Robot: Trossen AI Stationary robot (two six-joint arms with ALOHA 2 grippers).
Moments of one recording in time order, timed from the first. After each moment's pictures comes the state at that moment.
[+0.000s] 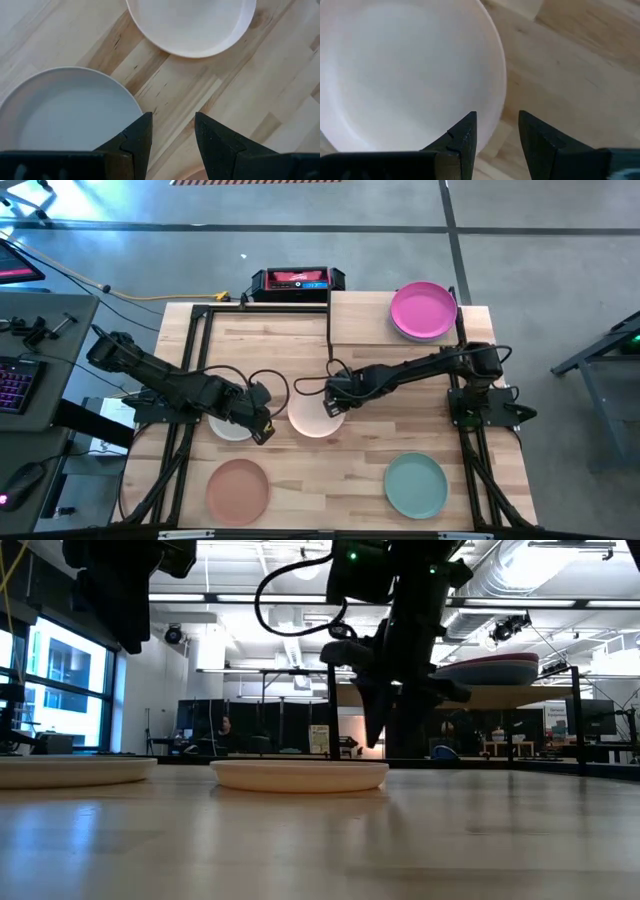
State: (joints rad) left arm -0.37 1.35 1.06 -0.98 -0.23 -1.07; right arm 0.04 1.89 1.29 -0.69 0.13 1.11
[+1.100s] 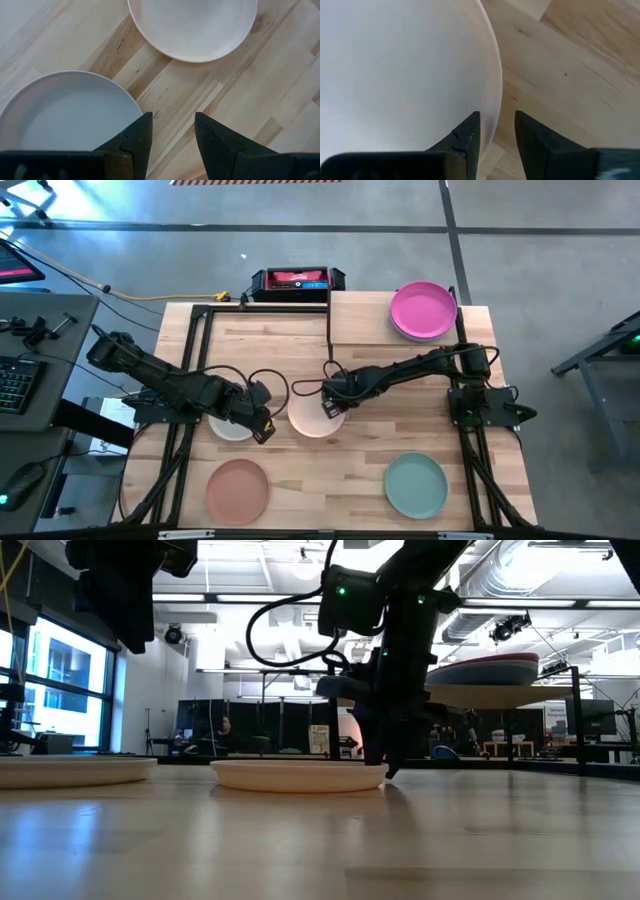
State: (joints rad) left arm -0.37 1.35 1.06 -0.97 -0.25 -1.07; right arm 0.02 1.97 1.29 -0.66 0.12 1.03
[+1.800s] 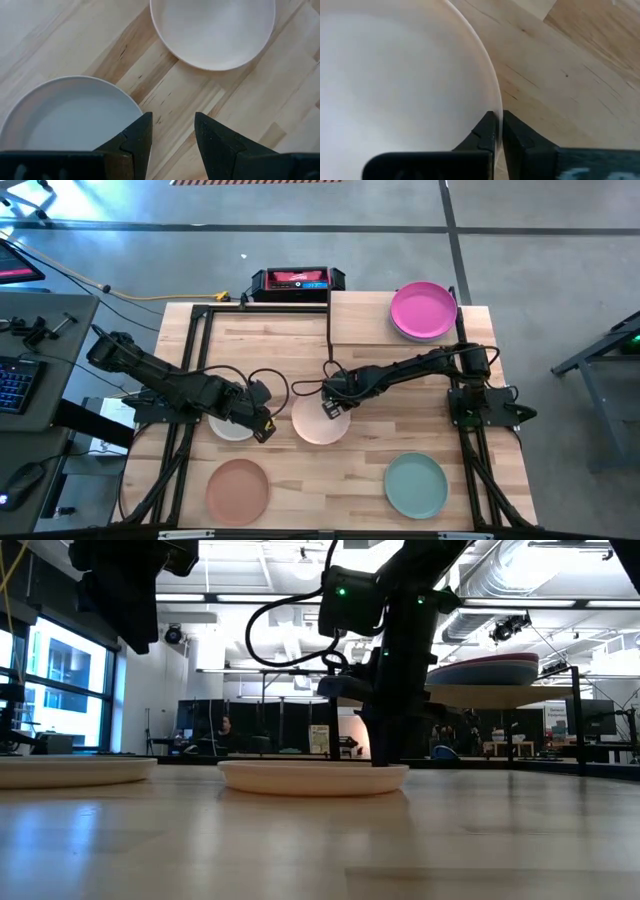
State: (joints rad) left arm -0.37 1.35 1.06 -0.97 -0.27 -1.07; right arm 0.02 1.97 1.29 -0.66 0.11 0.99
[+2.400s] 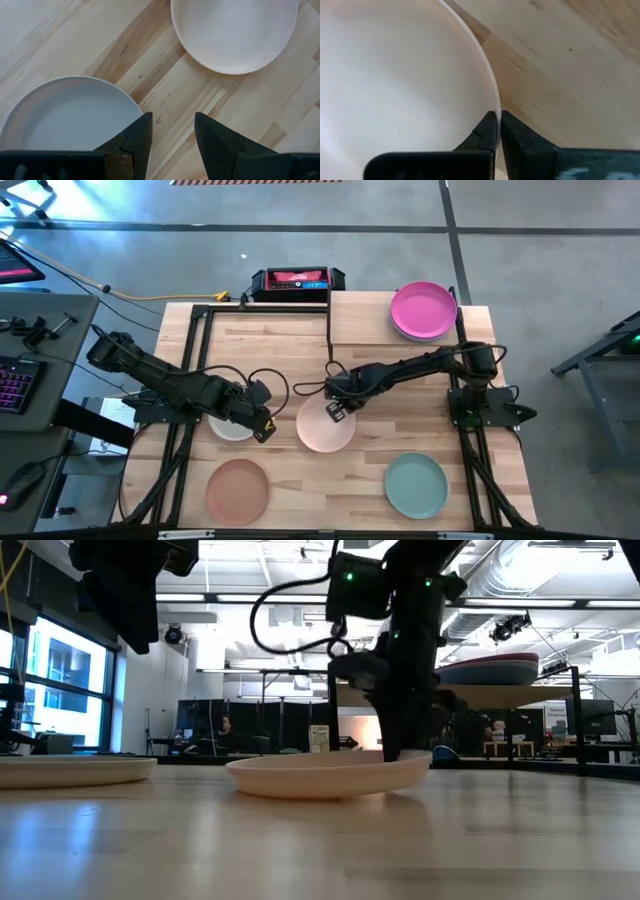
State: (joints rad) left arm -0.37 1.35 1.06 -0.97 -0.27 -1.07; right arm 0.02 1.91 1.29 -0.73 0.02 0.93
